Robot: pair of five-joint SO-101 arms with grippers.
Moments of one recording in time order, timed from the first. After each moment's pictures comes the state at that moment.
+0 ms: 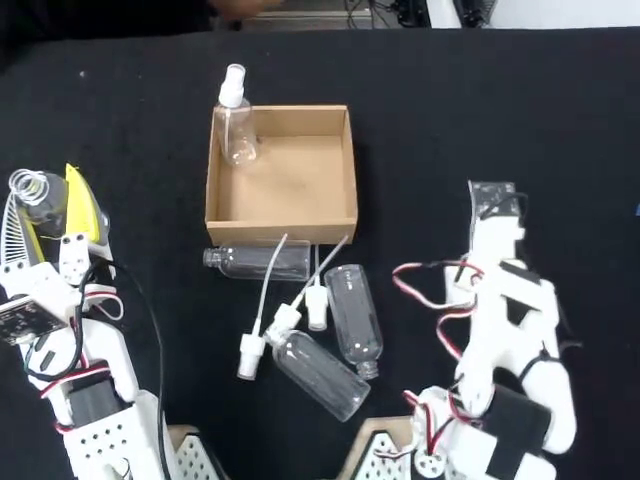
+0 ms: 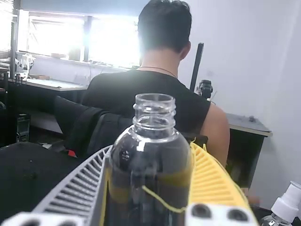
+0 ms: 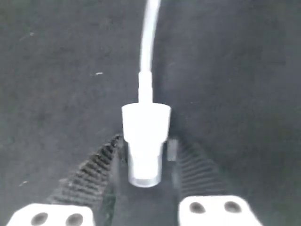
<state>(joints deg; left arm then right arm) -27.5 -103.6 96.1 -1.1 6.8 26.2 -15.3 60.1 34.2 22.0</state>
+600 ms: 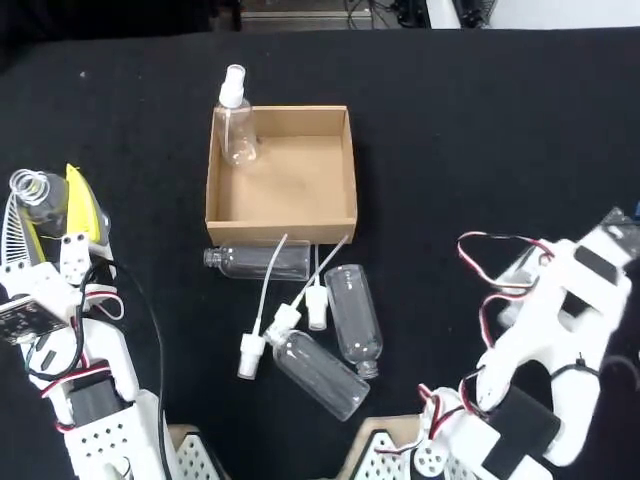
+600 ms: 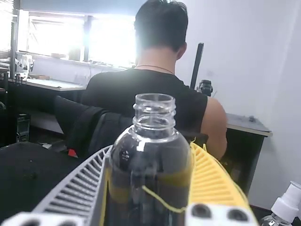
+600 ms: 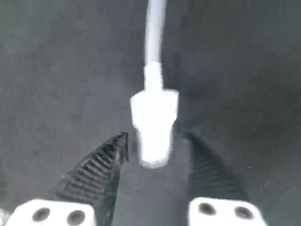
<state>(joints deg) -27.5 -103.6 96.1 -1.1 6.8 36.4 -15.3 43.6 63.1 -13.6</state>
